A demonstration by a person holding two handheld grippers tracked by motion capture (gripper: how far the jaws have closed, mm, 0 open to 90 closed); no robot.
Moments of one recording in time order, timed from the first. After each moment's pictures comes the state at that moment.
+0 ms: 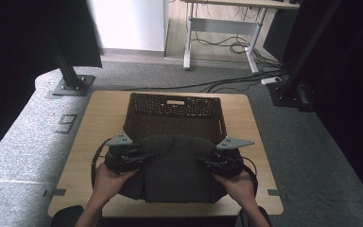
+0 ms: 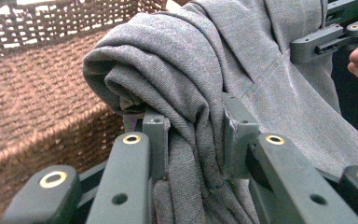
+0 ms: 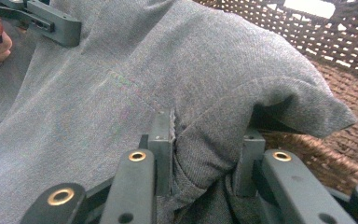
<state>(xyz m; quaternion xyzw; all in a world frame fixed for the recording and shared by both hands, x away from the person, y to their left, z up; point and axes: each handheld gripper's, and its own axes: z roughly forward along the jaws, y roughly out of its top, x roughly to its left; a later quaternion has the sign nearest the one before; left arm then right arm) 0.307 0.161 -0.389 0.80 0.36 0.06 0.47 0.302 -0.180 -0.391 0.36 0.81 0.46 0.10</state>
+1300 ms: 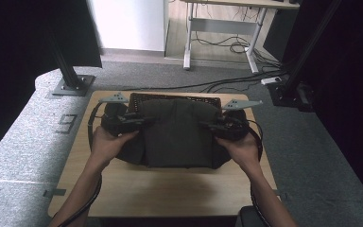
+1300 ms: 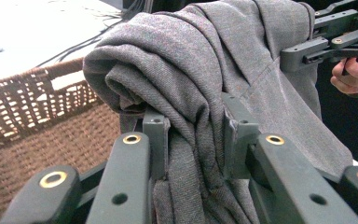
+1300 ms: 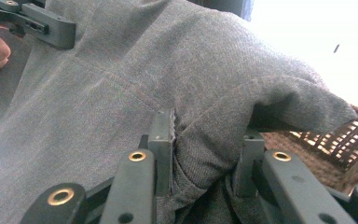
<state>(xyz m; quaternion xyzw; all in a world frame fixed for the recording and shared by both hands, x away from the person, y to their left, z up) 0.368 0.165 -0.306 0.78 0.35 0.07 0.51 0.360 -0.182 -0.310 0.34 0.79 0.49 0.14</state>
